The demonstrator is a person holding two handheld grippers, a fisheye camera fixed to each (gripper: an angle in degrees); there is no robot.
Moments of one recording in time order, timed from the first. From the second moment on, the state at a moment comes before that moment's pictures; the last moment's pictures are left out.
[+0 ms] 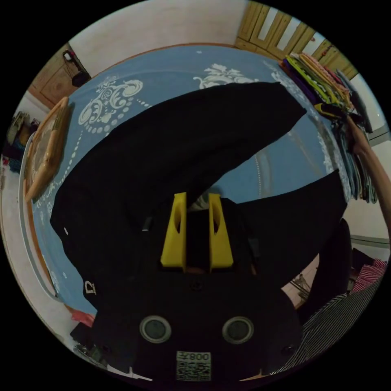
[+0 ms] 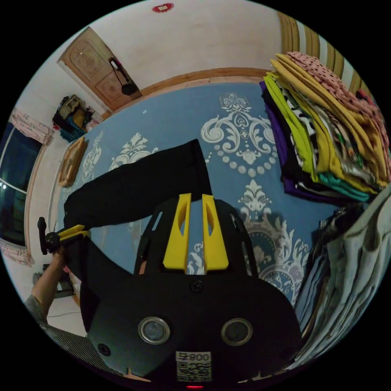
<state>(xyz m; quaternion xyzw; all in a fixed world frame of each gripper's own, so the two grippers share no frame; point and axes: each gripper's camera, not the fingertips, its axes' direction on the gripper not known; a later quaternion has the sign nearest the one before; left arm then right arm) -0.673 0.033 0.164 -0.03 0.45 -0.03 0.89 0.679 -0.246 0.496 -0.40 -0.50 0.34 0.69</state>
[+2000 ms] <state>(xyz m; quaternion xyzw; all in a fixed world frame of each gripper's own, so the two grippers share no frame) -0.705 0.113 0.181 0.00 0.58 -0.19 0.79 0.521 -0.201 0.529 -0.35 -0.58 0.29 0.67</state>
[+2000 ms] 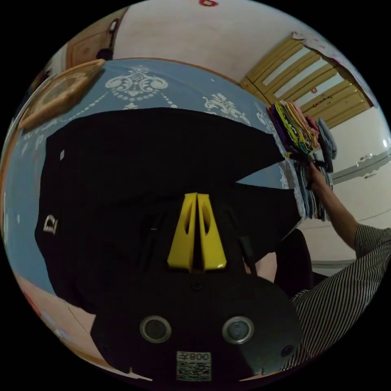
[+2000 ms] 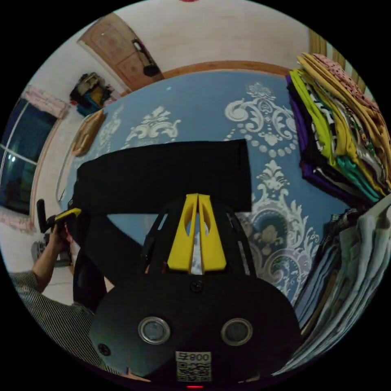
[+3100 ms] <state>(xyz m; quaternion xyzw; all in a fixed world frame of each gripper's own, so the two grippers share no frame) -0.760 0.283 0.114 -0.17 0.42 -0.27 0.85 0.240 -0.124 0.368 -0.42 -0.56 0.08 0.71</state>
